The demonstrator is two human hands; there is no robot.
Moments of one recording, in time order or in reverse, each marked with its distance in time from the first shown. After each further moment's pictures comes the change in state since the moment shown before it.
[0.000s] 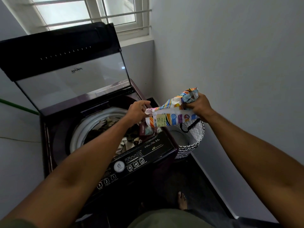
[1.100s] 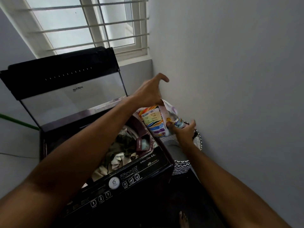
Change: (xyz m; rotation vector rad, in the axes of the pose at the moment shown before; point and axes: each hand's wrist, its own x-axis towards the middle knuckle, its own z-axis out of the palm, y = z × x) left_hand -0.003 0.176 -0.056 0.282 0.016 0.435; right_hand -0.038 0.029 0.056 0.327 0.204 0.148
